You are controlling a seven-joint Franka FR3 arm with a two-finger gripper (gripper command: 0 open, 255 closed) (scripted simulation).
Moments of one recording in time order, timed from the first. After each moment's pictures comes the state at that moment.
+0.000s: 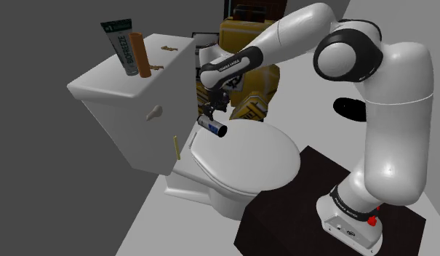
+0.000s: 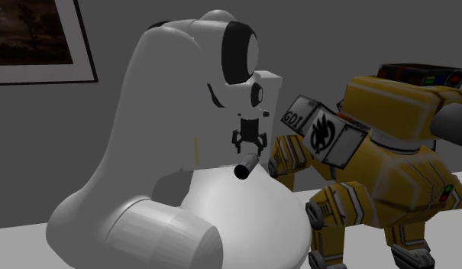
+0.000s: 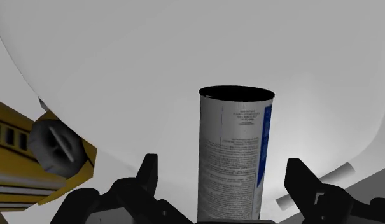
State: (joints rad) arm 0.10 0.53 0.02 -1.68 -0.07 2.05 0.12
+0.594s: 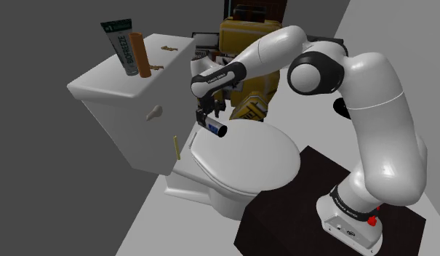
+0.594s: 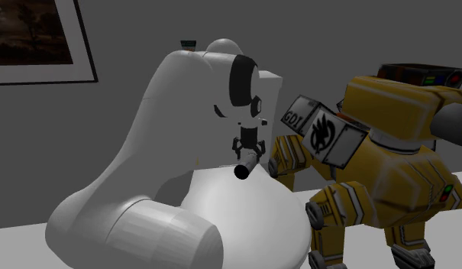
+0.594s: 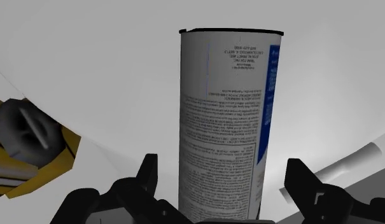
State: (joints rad) arm 0.11 0.75 0.02 -1.46 -0.07 2.04 0.13
